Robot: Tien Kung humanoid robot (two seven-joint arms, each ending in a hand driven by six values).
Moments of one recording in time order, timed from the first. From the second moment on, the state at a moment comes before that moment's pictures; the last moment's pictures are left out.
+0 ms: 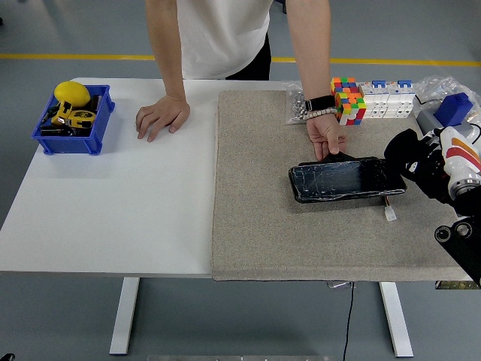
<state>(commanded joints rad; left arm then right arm) -0.11 0.18 -1.87 -0.18 1.27 0.01 0.25 0.45 -0.36 0.94 1.08 -1.72 -0.49 -0.33</state>
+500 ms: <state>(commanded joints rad) -0.11 0.18 -1.87 -0.18 1.27 0.01 0.25 0.46 -0.33 0.93 1.08 -1.71 -0.49 -0.33</state>
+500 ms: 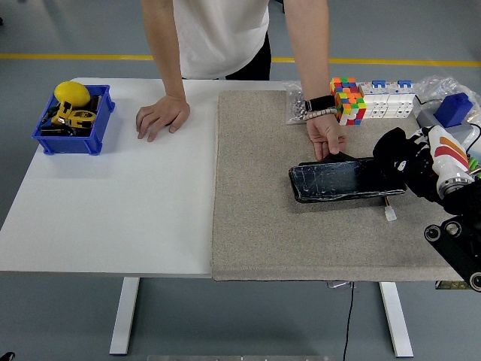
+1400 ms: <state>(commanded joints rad) -0.12 0.18 -1.87 -0.18 1.27 0.01 0.25 0.49 -0.26 0.82 1.16 -1.70 -0.50 -0.34</state>
